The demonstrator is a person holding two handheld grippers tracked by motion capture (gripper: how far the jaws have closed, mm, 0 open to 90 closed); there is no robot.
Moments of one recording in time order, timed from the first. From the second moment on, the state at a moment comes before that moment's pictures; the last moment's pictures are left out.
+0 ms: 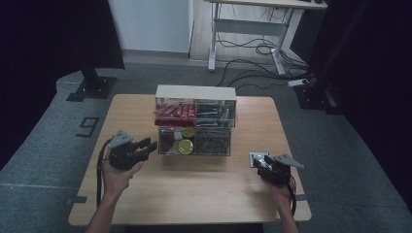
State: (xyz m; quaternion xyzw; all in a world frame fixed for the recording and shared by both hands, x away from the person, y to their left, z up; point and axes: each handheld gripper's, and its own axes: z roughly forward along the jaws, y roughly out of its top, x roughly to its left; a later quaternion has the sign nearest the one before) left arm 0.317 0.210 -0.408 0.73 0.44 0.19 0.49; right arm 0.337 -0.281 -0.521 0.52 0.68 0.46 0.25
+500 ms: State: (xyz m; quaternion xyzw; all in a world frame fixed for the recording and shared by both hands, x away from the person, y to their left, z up) left arm 0.308 0.220 -0.475 0.75 0.46 0.17 0.45; right arm 0.336 -0.278 -0.525 0.51 0.69 0.45 0.25
